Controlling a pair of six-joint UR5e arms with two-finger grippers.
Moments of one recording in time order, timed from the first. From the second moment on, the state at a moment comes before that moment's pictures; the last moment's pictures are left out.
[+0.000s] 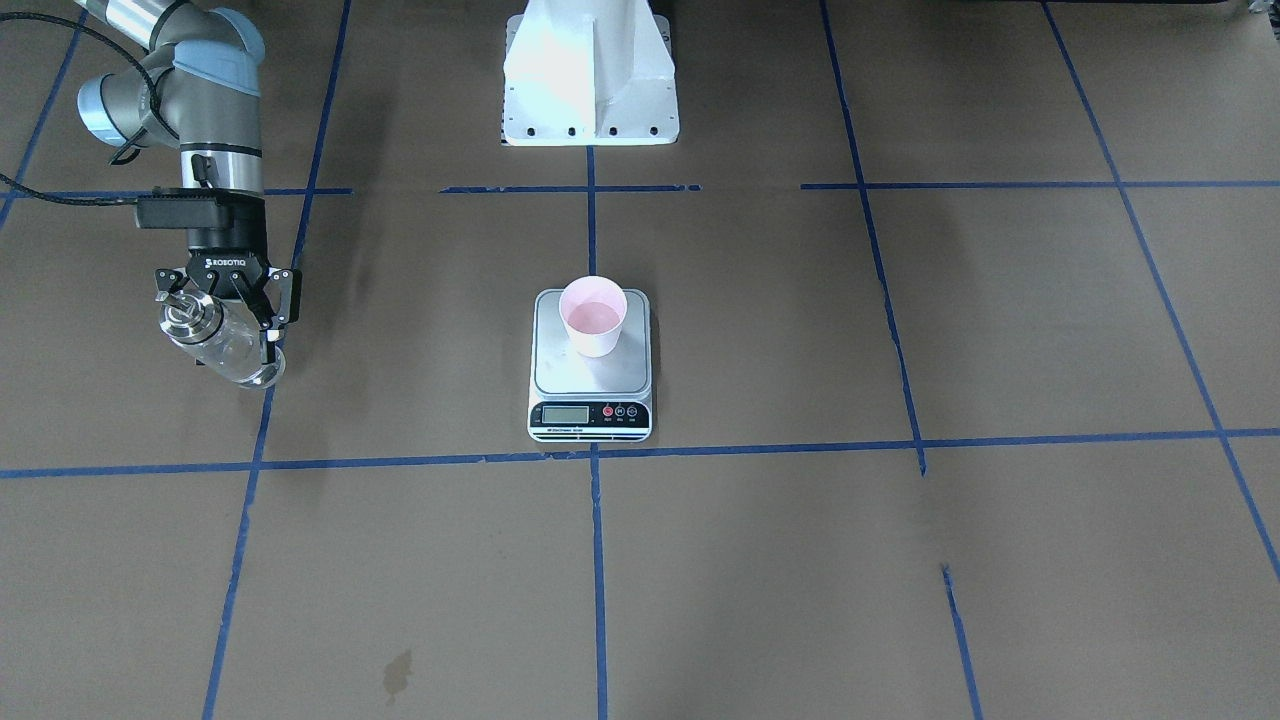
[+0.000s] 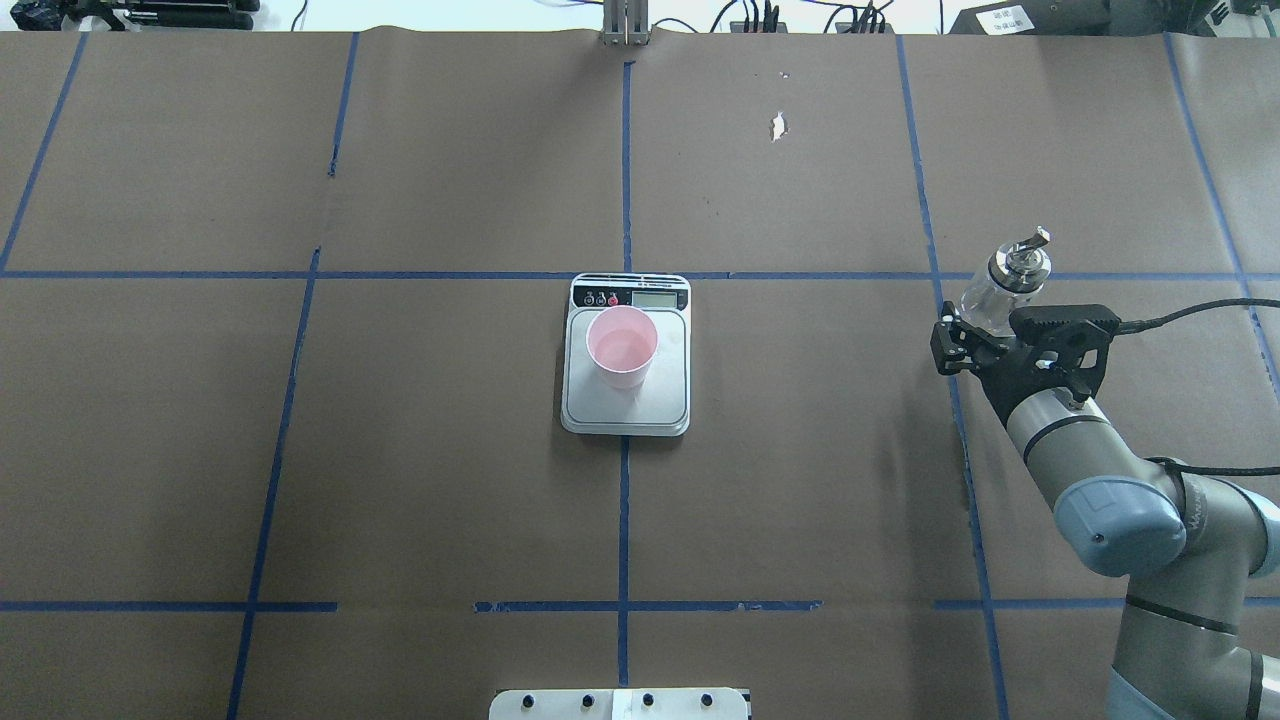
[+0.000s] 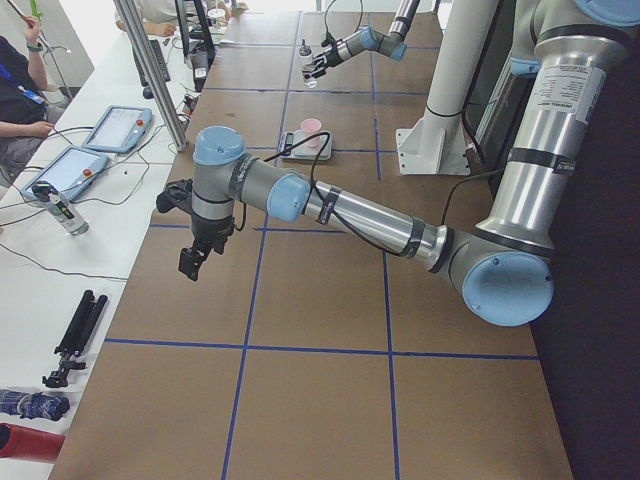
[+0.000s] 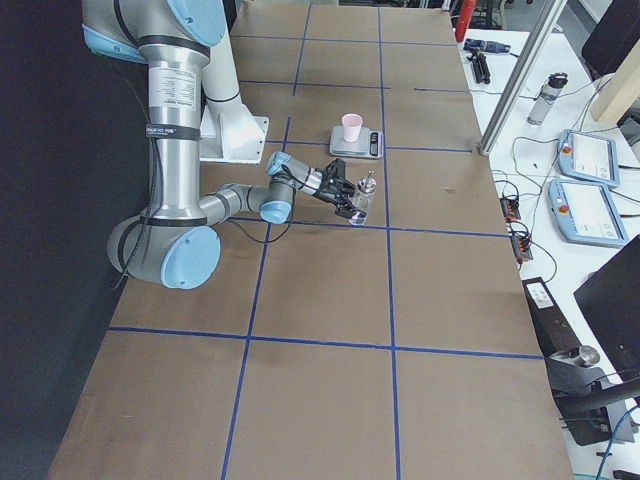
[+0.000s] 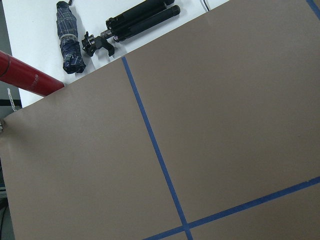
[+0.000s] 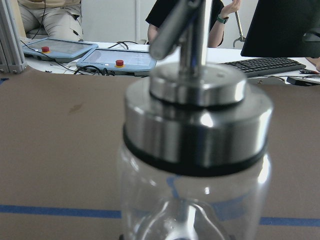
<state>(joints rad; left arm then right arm) -1.51 -1.81 -1.69 -1.62 -2.13 0.10 0.39 -1.61 1.79 -0.74 0.85 1.19</state>
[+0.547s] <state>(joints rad) -1.51 -1.81 -1.69 -1.63 -2.13 0.10 0.38 -1.61 1.78 -0.75 0.88 1.19</state>
